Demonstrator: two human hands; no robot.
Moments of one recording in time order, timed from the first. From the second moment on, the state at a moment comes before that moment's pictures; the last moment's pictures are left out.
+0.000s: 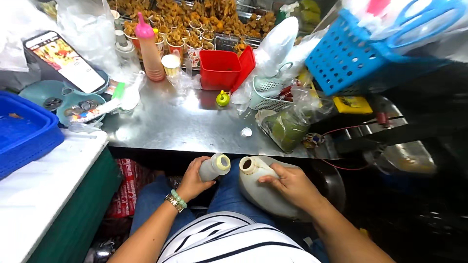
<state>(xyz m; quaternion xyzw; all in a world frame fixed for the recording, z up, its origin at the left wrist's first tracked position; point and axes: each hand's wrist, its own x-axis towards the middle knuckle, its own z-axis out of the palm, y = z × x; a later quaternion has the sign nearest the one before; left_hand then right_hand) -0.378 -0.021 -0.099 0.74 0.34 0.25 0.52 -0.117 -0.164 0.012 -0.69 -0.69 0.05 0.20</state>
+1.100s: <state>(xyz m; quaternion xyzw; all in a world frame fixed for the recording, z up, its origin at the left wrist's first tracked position) -0.389 -0.016 -0.138 0.73 0.39 0.23 0.51 -0.165 -0.125 0.016 -0.71 -0.70 0.08 0.03</state>
